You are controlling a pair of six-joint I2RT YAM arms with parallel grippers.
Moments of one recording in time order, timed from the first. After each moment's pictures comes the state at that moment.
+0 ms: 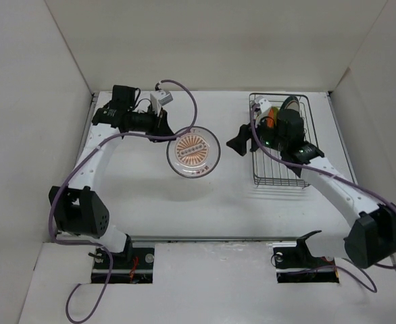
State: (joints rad) left arm -0.15 1.55 1.48 -0.79 0.88 0.35; right arm 0.40 1.24 1.02 -0.07 -0.46 0.09
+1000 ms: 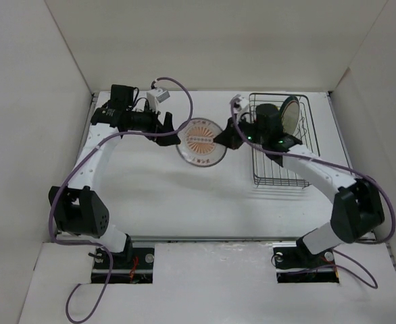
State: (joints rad) left arm -0.15 1.53 1.48 -0.84 0.86 0.28; right arm 0.51 1.55 1.13 0.07 -0.65 0.16
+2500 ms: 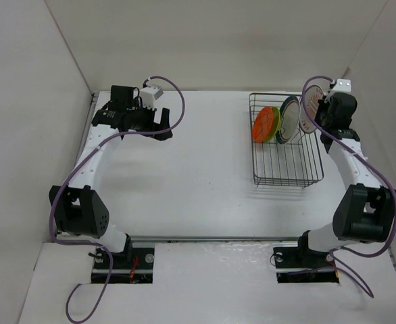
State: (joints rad) left arm -0.15 1.52 1.45 -0.72 0.48 0.13; right arm -0.16 1.45 1.15 -0.04 0.12 -0.03
